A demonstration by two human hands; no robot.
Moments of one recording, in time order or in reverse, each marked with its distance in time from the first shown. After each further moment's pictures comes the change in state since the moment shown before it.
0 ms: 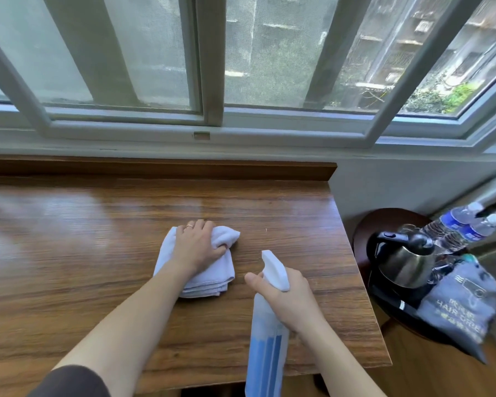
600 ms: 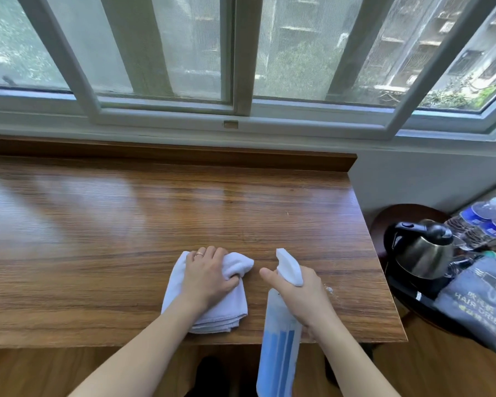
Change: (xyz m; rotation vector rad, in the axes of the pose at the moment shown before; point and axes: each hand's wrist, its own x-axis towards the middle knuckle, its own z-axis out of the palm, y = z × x) left_hand -0.131 -0.008 0.000 -0.114 0.119 0.005; right_hand -0.042 0.016 0.033 0.033 -0.013 -0.001
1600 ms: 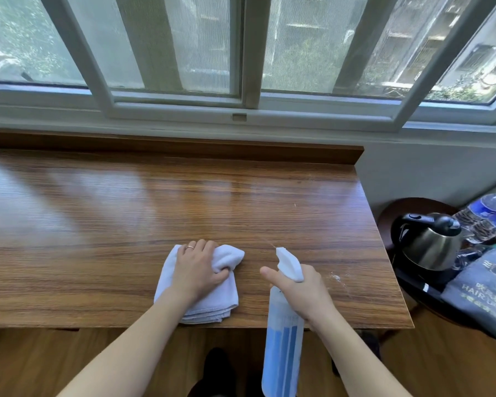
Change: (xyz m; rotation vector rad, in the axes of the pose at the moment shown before) left_hand -0.022 -0.037 -0.015 0.041 -0.047 -0.044; right_hand -0.015 0.010 0.017 -0.037 -0.018 0.044
